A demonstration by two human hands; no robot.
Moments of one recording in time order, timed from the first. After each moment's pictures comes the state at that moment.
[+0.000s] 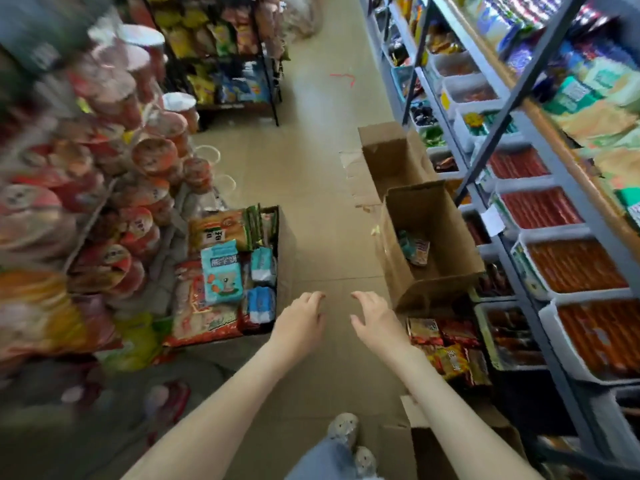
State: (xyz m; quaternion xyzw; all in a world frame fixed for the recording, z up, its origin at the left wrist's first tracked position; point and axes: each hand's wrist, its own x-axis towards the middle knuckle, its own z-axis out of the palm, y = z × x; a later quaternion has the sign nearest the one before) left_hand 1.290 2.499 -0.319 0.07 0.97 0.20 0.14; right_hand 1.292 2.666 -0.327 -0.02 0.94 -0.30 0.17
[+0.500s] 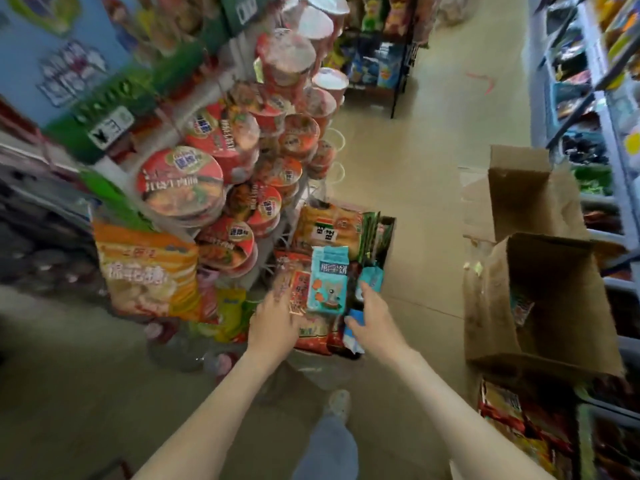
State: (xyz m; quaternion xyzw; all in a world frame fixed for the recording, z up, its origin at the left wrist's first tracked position) left_hand 1.271 2.270 -0.354 -0.24 0.95 0.19 0.12; right_hand 1.202 2.453 -0.349 -0.12 0.87 -0.39 0.28
